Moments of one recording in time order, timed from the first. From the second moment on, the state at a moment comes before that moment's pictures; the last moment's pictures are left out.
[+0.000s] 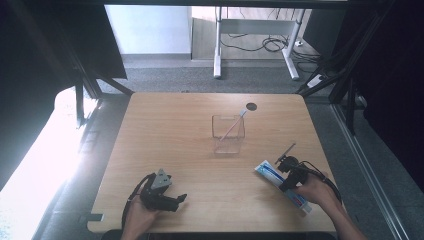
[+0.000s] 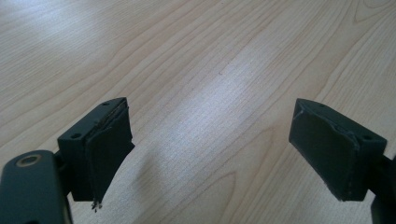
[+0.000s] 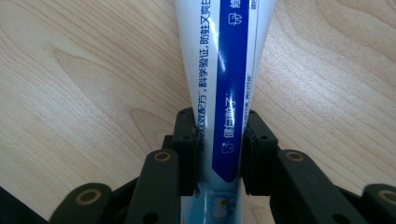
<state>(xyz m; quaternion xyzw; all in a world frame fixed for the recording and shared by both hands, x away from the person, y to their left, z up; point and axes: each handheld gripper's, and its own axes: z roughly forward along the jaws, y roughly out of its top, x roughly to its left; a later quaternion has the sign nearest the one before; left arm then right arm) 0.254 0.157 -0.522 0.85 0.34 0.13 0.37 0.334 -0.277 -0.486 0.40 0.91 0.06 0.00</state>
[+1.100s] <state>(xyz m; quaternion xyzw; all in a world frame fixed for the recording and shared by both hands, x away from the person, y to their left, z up) 0.254 0.156 -0.524 0.85 0.34 0.13 0.37 0.328 -0.288 -0.444 0.41 0.90 0.17 0.04</state>
